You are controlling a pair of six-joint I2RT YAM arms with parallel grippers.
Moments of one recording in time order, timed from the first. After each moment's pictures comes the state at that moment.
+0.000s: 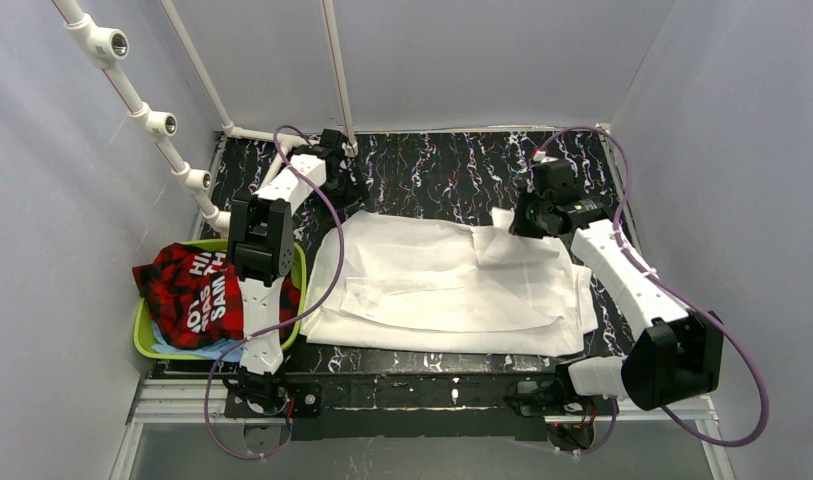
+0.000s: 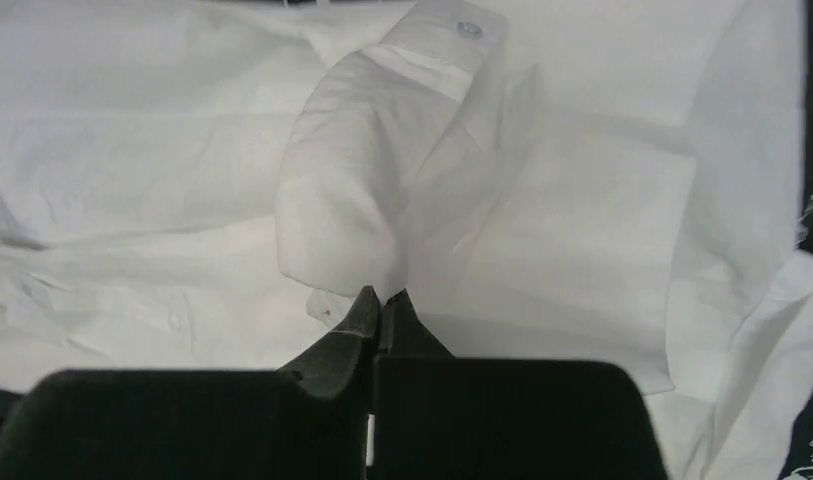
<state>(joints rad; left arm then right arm) -0.25 2.20 1.80 -0.85 0.11 -0.58 0.31 1.31 1.11 -0.67 0.00 0.38</state>
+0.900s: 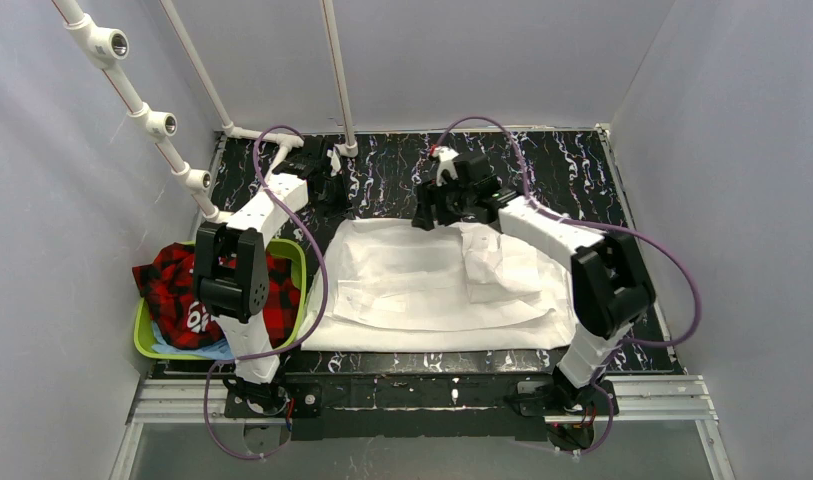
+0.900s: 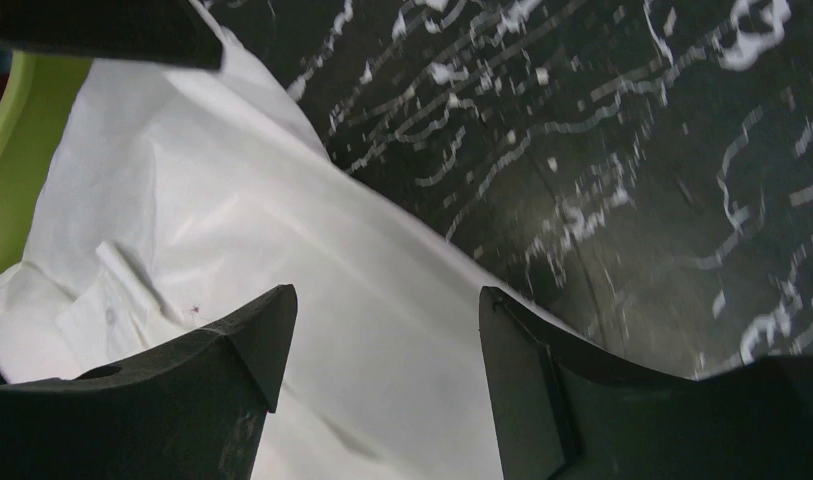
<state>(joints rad) -0.25 1.83 1.44 -0.65 0.19 -0.44 0.59 1.78 1.26 -0.12 -0.33 0.17</state>
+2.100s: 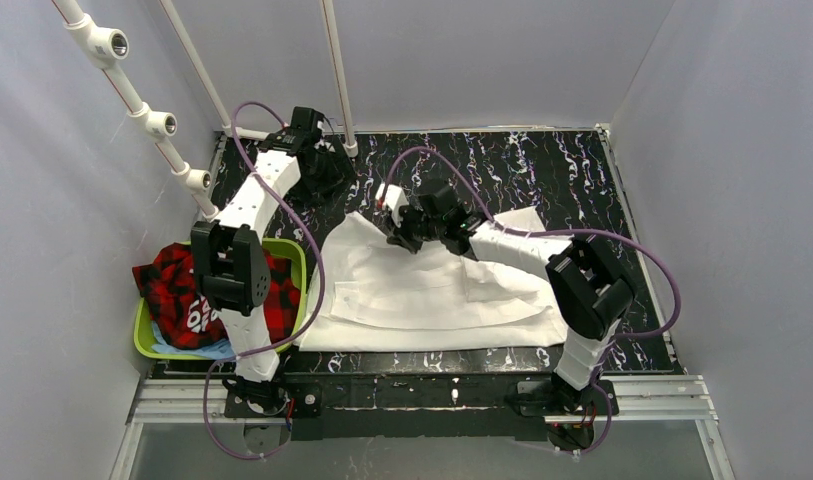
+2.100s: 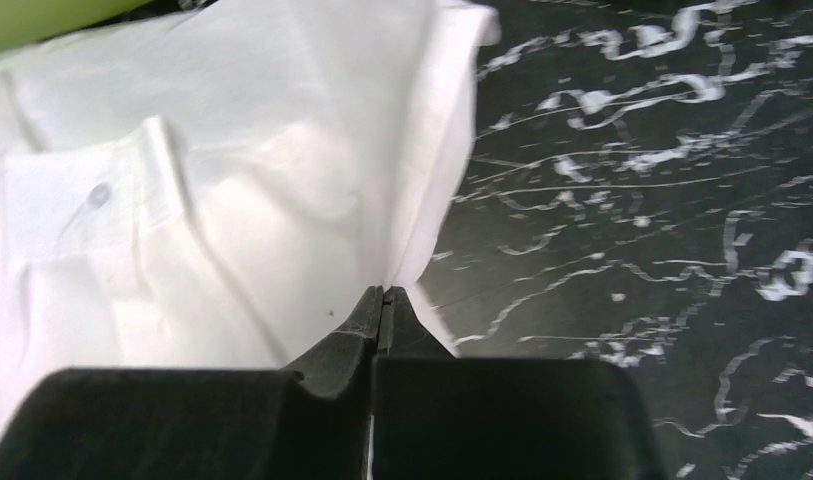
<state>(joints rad) -0.22 1.88 1.73 -0.85 0.01 -0.62 0.76 1.79 1.19 0.04 -0.40 -0.32</state>
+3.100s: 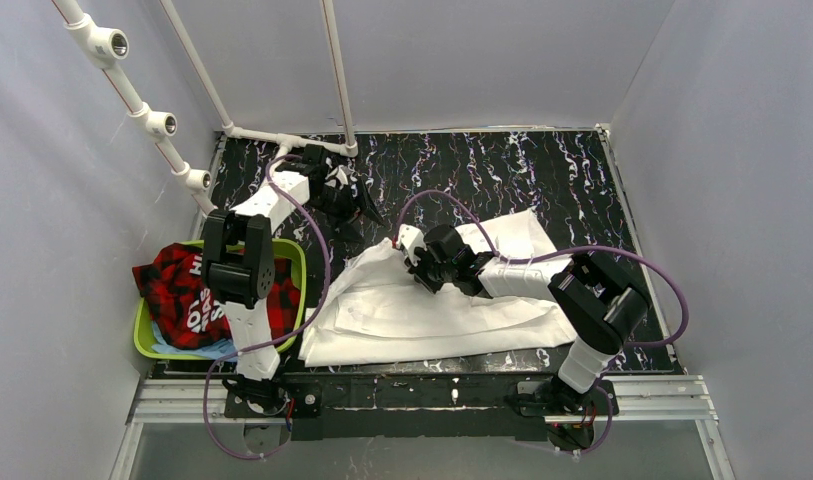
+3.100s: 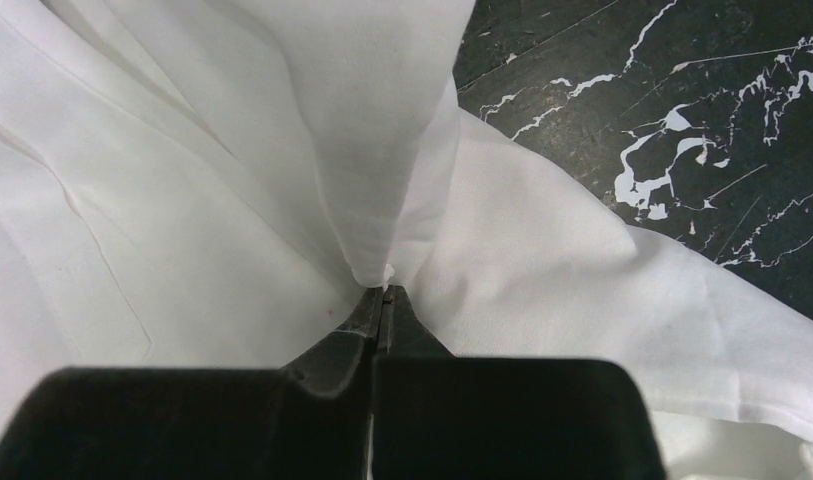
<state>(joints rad) -0.21 1.95 1.50 -0.79 0.65 -0.59 0.85 1.69 0.84 0.11 -0.13 -0.20</state>
